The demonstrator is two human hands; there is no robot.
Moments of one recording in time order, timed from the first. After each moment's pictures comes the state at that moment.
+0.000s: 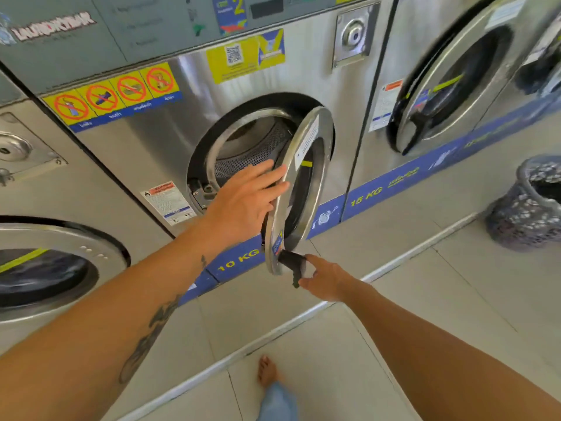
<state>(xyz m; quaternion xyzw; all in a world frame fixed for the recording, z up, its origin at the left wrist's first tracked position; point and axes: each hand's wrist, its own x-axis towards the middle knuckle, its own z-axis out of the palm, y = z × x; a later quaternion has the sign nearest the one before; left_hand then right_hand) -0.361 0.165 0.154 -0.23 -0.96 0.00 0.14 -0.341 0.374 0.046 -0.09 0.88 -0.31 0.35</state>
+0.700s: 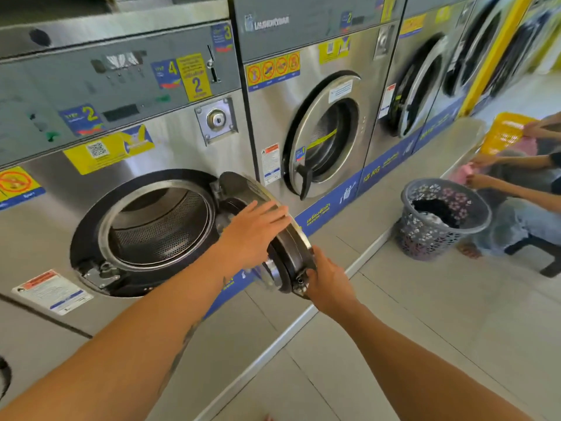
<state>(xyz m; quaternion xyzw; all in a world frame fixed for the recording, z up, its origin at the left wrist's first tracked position) -0.453 0.393 0.181 -0.32 -0.94 0.11 0.05 -0.386 0.576 0.113 0.00 0.93 -0.35 0.06</state>
